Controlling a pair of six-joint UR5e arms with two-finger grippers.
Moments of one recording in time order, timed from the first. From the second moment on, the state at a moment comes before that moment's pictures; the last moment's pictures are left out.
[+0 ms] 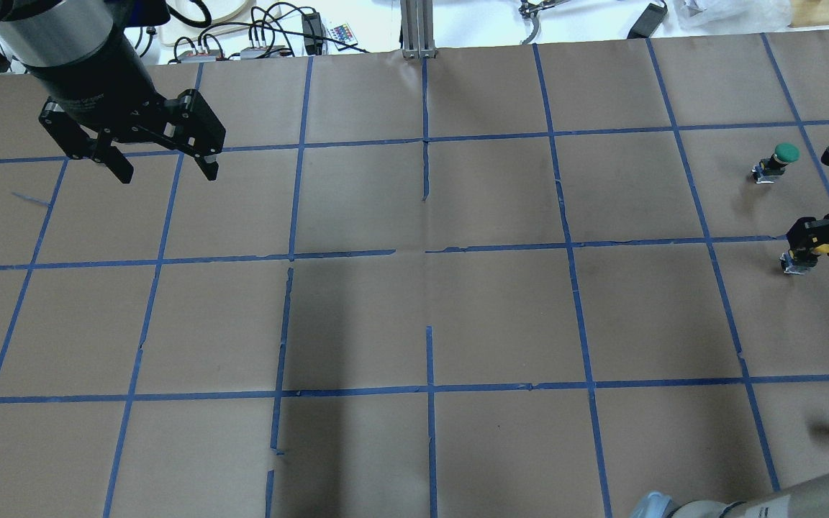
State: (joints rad) left arm -1.54 -1.58 -1.47 -1.72 1.59 0.04; right arm 0.92 -1.30 1.97 -2.30 -1.62 -0.66
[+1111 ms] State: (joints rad) left arm -1.54 -1.57 -1.47 -1.70 1.58 0.04; right arm 0.91 -1.37 1.95 -2.21 -1.62 -0.64
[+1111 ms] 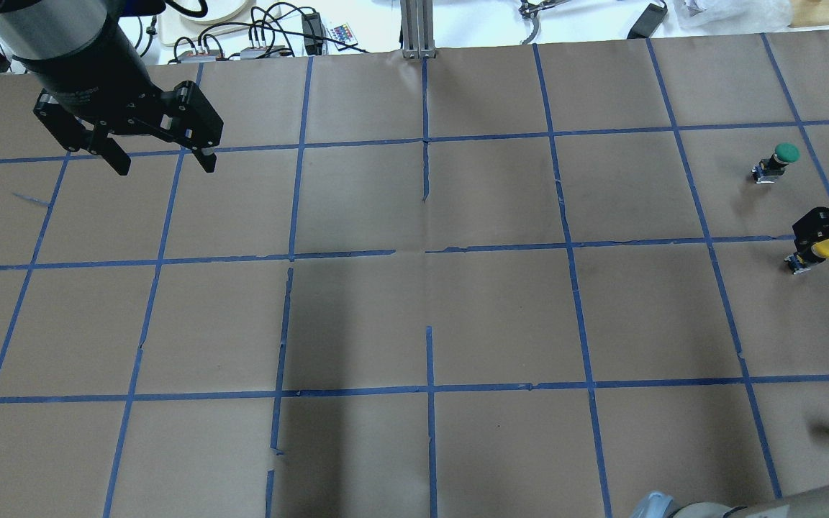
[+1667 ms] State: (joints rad) left arm -1.54 -1.57 -1.46 -1.70 1.58 0.04; right arm 1.02 -1.55 1.82 -1.84 -1.62 -0.41
